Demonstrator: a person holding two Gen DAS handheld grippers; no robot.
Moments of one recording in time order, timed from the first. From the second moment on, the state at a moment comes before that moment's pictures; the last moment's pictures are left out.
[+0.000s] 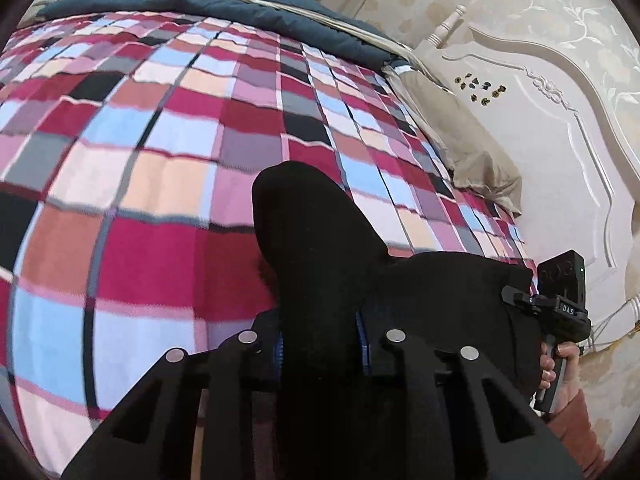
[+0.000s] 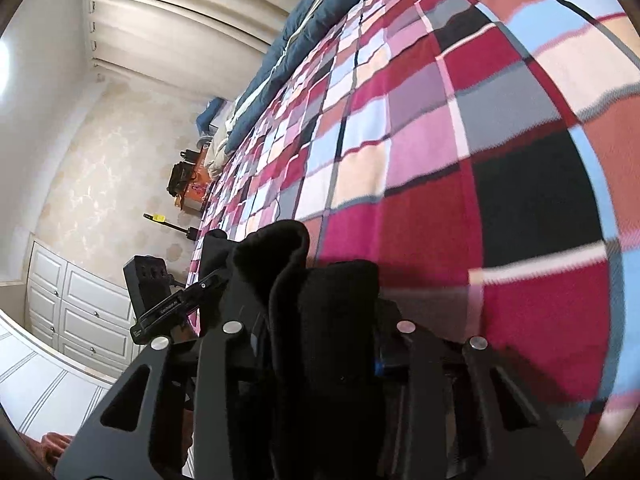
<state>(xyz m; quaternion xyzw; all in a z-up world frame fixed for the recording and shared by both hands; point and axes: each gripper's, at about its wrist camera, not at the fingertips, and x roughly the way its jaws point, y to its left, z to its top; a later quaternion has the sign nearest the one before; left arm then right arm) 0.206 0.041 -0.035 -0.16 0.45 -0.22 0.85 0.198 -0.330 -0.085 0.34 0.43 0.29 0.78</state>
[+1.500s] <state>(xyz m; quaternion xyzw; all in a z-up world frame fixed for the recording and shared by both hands) 0.290 0.072 -0.056 -0.19 0.46 -0.20 0.84 0.272 -0.318 -0.108 0.41 0.43 0.29 0.75</state>
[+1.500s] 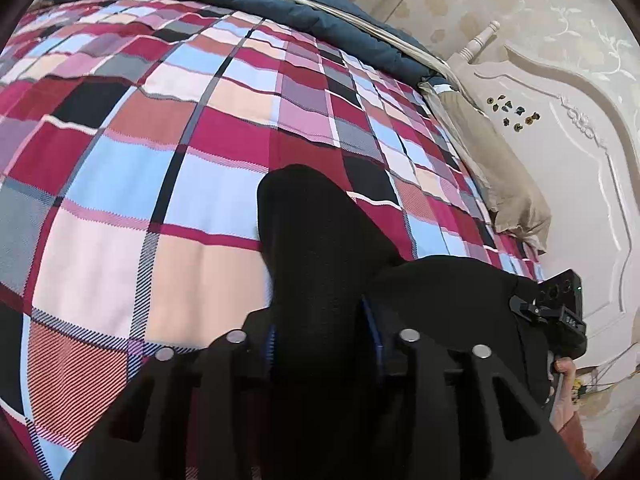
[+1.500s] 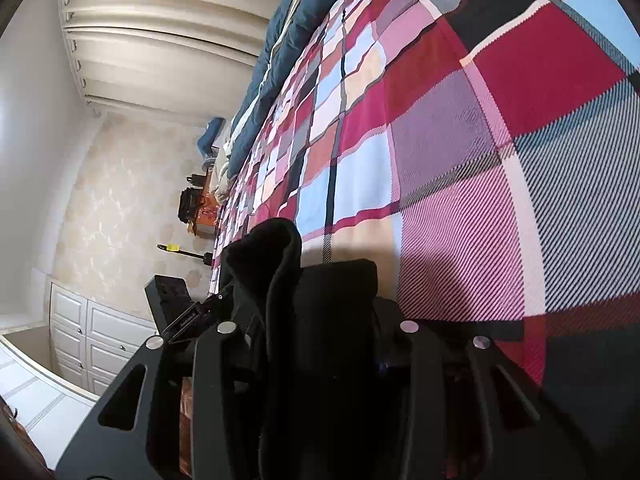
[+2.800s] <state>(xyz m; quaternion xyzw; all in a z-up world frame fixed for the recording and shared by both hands) 0.167 0.082 -0.064 -0.26 0.45 -0.21 0.82 0.142 -0.296 -0.098 0.37 0.44 0.21 0.79</state>
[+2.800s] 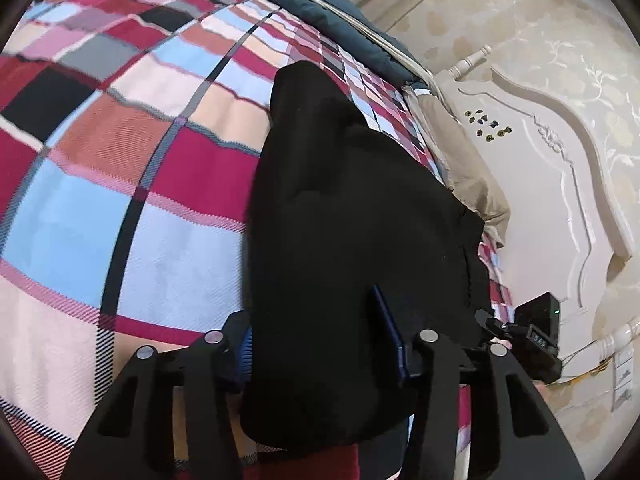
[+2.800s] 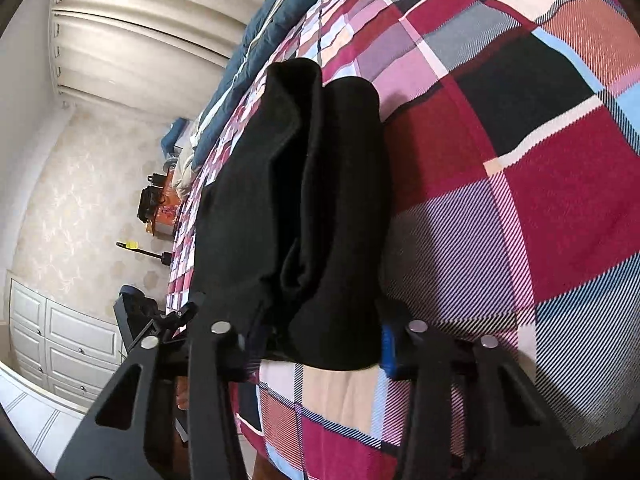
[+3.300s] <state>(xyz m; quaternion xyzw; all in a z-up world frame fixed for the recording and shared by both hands) 0.155 0.081 -0.049 -0.23 0.46 -0.21 0.83 0.127 -0.305 -0.088 0.38 0.43 0.21 0.79</state>
